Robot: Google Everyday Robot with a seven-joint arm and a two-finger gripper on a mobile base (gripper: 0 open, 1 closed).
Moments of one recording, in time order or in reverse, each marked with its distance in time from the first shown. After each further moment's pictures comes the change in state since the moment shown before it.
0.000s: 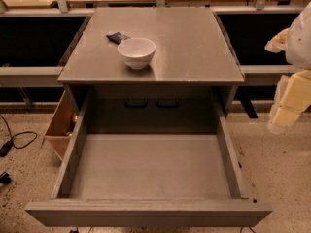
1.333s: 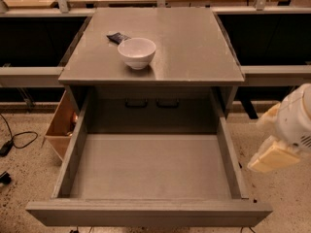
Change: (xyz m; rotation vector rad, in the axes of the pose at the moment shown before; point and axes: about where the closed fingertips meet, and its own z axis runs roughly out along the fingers) arm 0.029 0.073 0.076 0.012 -0.018 0.140
